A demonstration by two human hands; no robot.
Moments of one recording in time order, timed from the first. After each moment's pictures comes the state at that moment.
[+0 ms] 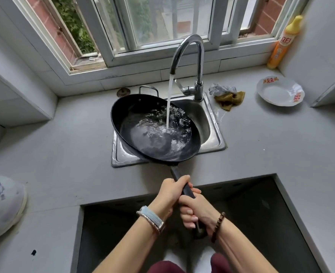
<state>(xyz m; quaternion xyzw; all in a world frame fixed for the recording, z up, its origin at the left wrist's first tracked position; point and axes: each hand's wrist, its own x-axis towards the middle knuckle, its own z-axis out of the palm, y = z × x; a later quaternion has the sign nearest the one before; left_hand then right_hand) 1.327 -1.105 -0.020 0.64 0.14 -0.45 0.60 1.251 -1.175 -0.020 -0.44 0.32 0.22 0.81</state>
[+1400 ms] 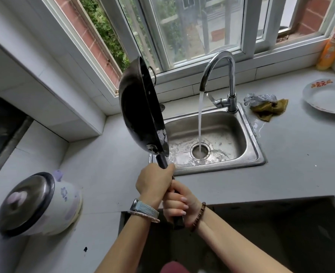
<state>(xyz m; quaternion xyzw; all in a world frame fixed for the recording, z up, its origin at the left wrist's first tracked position) 1.397 -1.043 0.067 0.97 0.07 -0.10 0.19 1.339 -1.114 0.016 0.01 -0.01 0.37 0.93</state>
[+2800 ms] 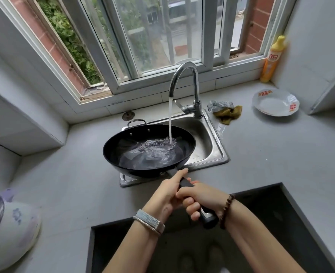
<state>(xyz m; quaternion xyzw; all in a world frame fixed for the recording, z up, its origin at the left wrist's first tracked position) 1.361 -1.108 0.012 0.54 0.20 -0.49 0.66 1.287 -1.190 0.073 -0.46 0.29 0.28 0.79</state>
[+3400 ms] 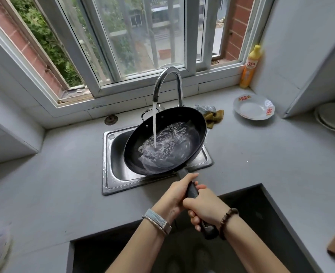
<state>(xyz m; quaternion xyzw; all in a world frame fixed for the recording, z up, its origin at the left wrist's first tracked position) 1.342 -1.159 0.008 0.52 0.14 -0.55 0.64 1.260 -1.210 0.057 -0.62 0.36 0.16 0.68</state>
